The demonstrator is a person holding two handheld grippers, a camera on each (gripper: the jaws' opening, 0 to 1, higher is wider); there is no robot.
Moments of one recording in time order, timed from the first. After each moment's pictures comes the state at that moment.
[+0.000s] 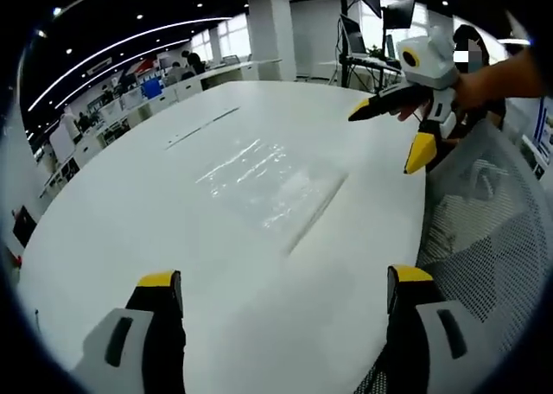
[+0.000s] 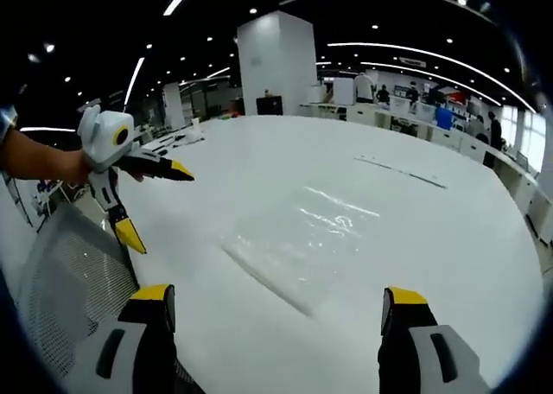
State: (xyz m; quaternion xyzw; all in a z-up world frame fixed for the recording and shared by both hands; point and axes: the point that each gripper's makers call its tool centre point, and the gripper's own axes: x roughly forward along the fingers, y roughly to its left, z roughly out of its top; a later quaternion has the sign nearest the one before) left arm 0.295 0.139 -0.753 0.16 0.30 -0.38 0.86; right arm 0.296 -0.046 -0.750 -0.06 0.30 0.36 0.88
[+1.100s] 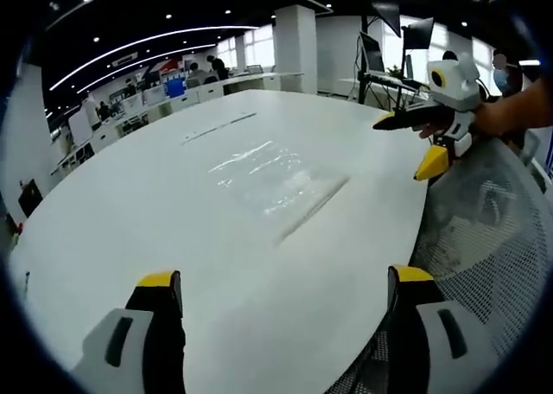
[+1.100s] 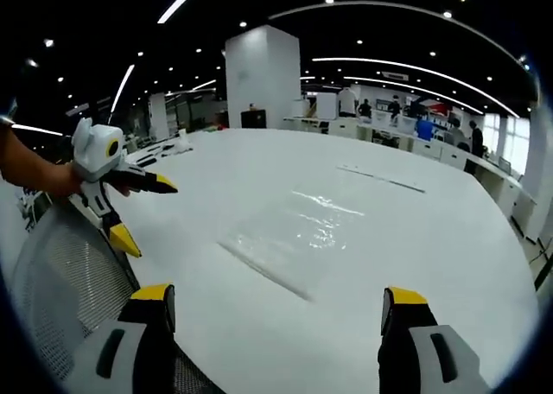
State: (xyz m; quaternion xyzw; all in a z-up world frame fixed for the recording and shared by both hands) left arm 0.271 0.145 -0.763 0.12 0.29 -0.35 0.88; right arm 0.275 -0.051 -0.746 -0.08 0.26 0.33 0.90
